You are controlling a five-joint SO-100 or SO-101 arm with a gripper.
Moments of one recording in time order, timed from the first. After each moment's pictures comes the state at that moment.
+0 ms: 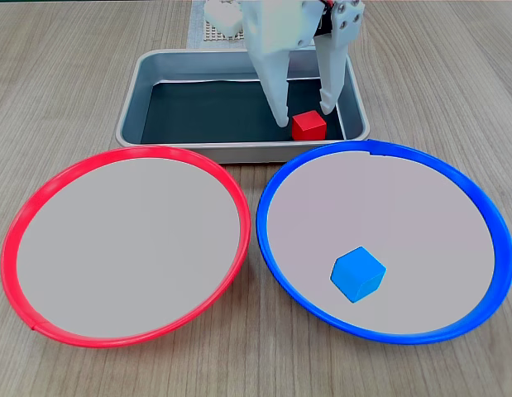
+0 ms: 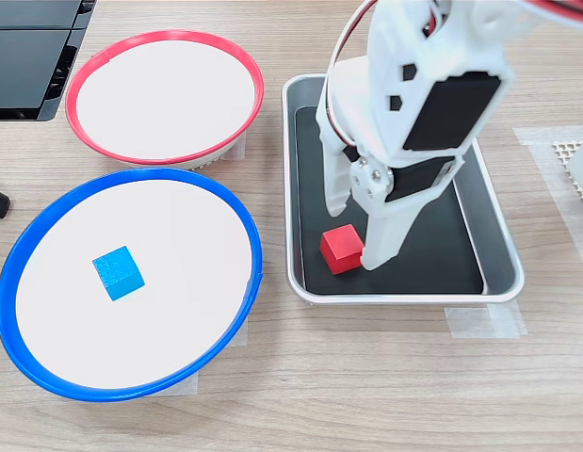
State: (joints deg) arm -7.7 91.7 111.7 63.0 -105.3
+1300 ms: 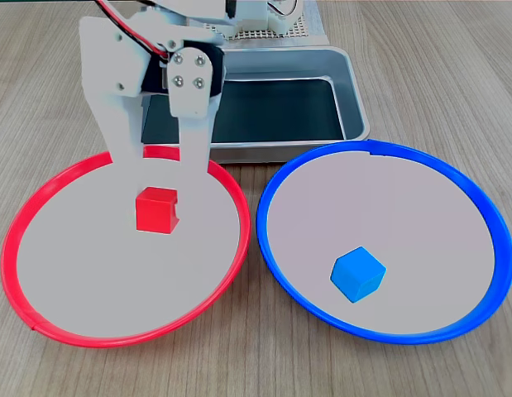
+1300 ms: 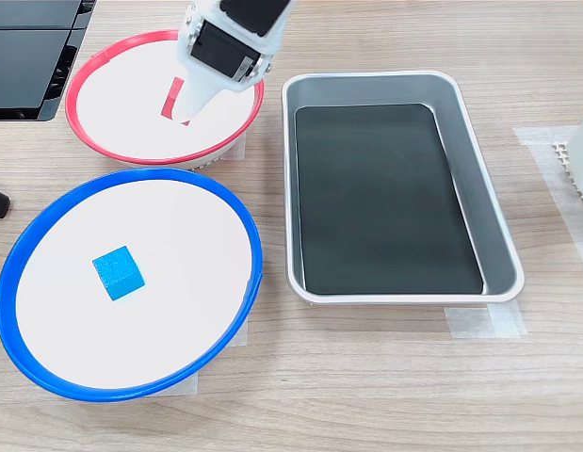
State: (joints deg) arm 12.7 72.0 86.7 42.4 -92.4
